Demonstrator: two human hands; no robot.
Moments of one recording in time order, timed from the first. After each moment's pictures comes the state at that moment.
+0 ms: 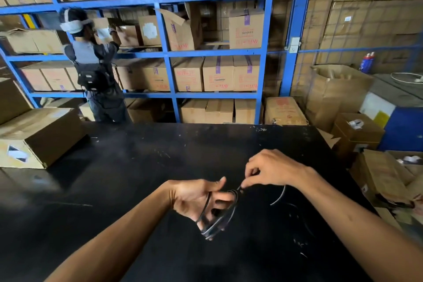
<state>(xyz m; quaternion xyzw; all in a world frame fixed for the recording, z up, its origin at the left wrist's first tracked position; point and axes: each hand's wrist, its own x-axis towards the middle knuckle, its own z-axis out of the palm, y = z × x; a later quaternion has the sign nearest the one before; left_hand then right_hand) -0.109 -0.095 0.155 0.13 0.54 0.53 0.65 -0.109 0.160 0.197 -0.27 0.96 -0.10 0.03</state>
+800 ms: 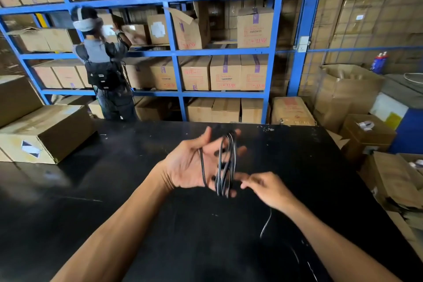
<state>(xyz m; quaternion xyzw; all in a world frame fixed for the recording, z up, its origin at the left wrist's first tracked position) -0.106 -0.114 0.224 0.21 0.40 0.74 0.51 -0.090 0.127 0.117 -0.06 0.88 -0.48 0.01</state>
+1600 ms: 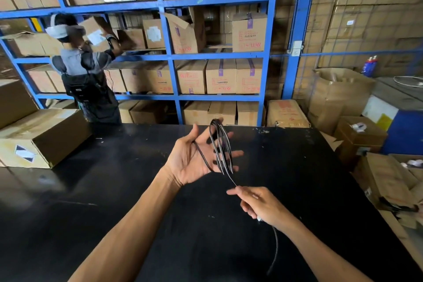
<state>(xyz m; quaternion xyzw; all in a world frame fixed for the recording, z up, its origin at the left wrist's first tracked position) -0.119 -0.100 0.210 0.18 0.33 0.83 0.41 -0.050 0.121 0.110 -0.11 0.79 -0.60 0.10</state>
